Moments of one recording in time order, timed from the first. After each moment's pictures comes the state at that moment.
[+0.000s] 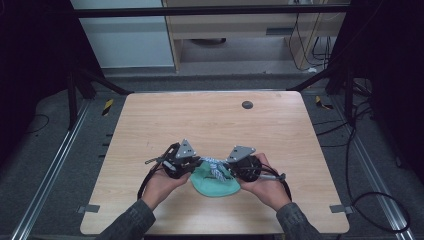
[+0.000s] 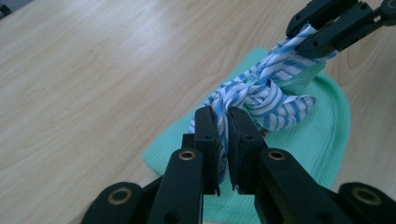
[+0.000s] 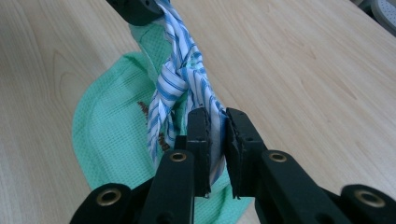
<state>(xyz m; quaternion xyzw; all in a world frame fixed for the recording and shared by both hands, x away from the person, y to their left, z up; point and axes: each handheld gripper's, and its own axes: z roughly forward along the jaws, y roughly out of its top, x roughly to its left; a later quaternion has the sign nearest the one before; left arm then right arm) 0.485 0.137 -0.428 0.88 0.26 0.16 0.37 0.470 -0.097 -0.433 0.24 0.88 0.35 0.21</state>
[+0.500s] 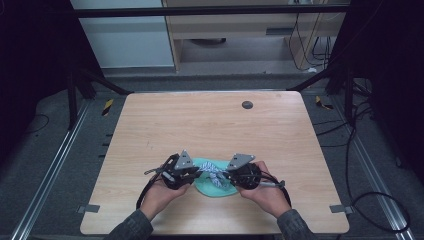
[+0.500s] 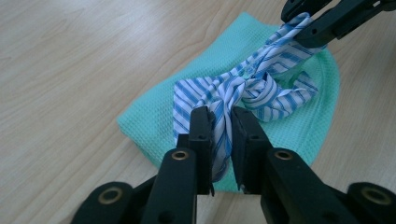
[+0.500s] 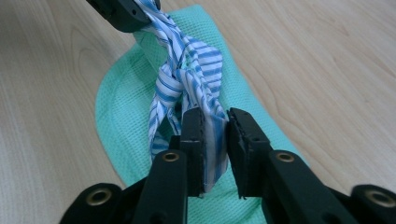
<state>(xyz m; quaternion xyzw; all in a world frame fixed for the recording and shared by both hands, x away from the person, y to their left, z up) 0.466 0.143 -0.454 0.88 0.26 0.14 0.37 0.459 -0.097 -0.452 0.24 0.89 0.34 0.18</state>
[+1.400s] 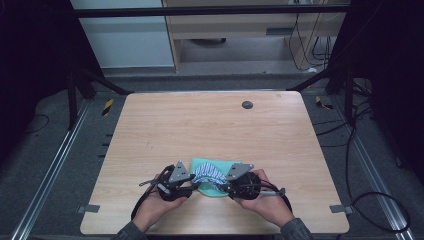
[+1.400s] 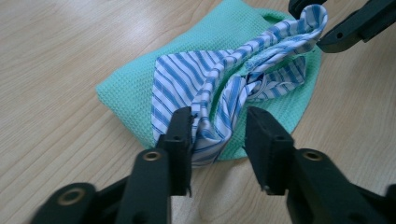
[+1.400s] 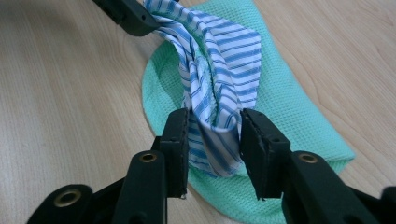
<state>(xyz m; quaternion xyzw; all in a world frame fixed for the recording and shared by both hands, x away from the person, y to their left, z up) 0.442 0.154 -0.469 0.87 0.26 0.15 0.39 0.436 -0.094 -0.456 0.23 0.90 0.34 0.16</state>
